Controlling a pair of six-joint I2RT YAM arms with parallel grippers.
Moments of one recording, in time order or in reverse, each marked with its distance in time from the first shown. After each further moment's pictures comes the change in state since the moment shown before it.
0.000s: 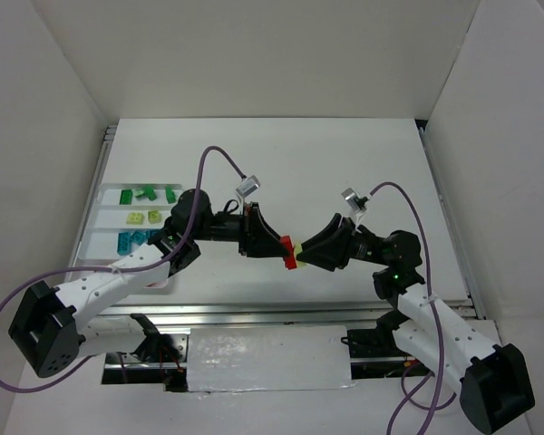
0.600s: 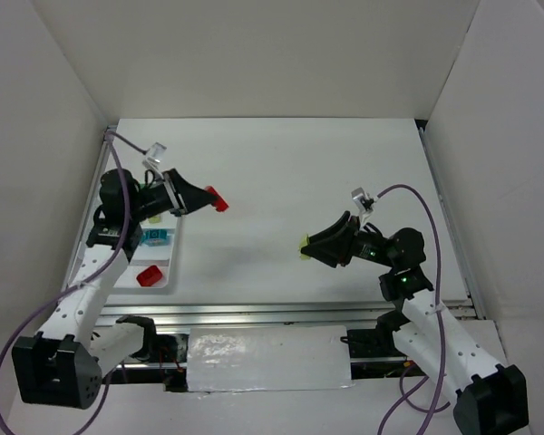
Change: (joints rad) left arm 0.621 -0.158 -0.004 -0.304 0.024 0.083; right arm -0.085 -0.100 0.023 -0.278 0.042 -0.229
